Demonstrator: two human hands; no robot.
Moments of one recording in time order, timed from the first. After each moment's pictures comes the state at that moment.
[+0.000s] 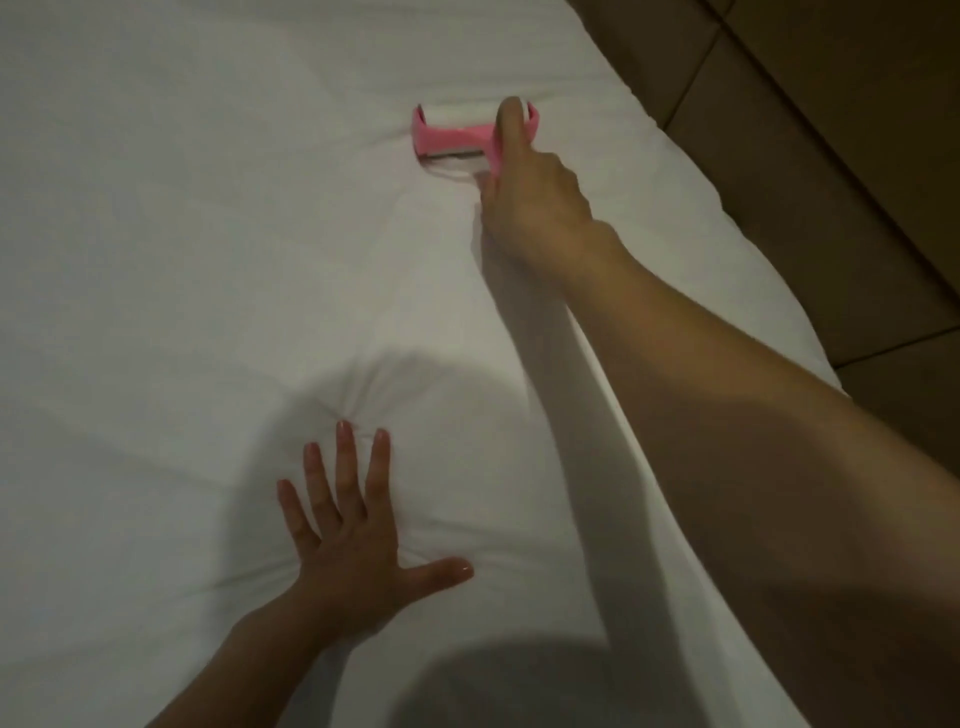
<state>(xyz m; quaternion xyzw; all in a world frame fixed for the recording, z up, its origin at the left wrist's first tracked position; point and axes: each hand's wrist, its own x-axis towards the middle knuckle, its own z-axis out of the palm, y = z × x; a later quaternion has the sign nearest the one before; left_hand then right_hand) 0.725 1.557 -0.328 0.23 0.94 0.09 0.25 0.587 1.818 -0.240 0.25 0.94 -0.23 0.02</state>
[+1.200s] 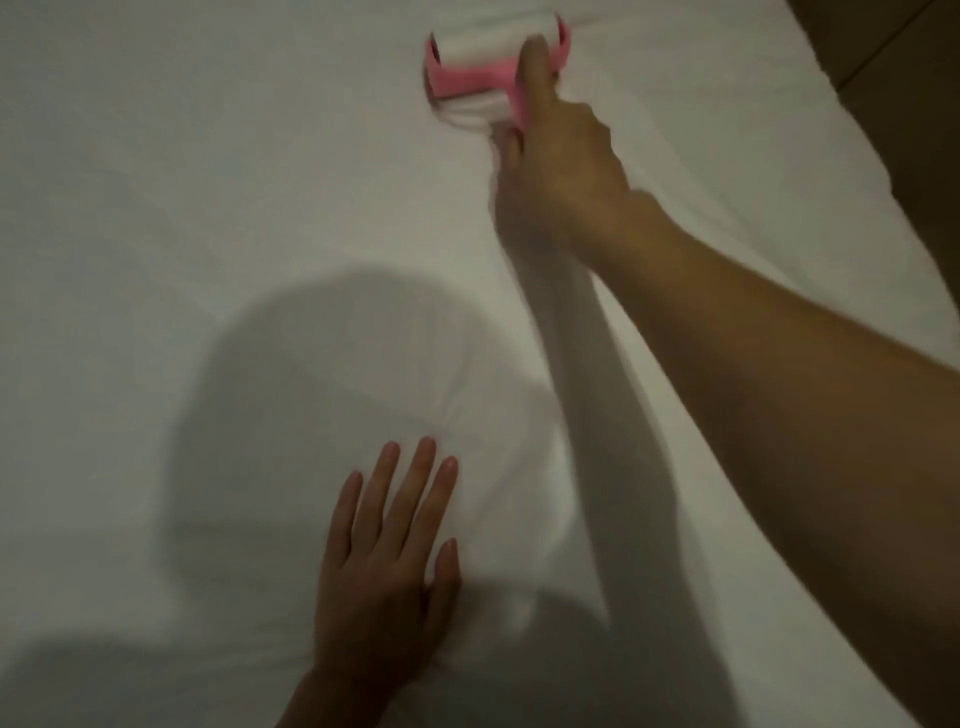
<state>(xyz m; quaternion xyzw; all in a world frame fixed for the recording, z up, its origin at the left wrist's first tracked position) 0.779 1.483 -0.330 0.29 0.95 0.13 0.00 0.567 1.720 -0.254 0.16 0.97 -0.19 0.01</state>
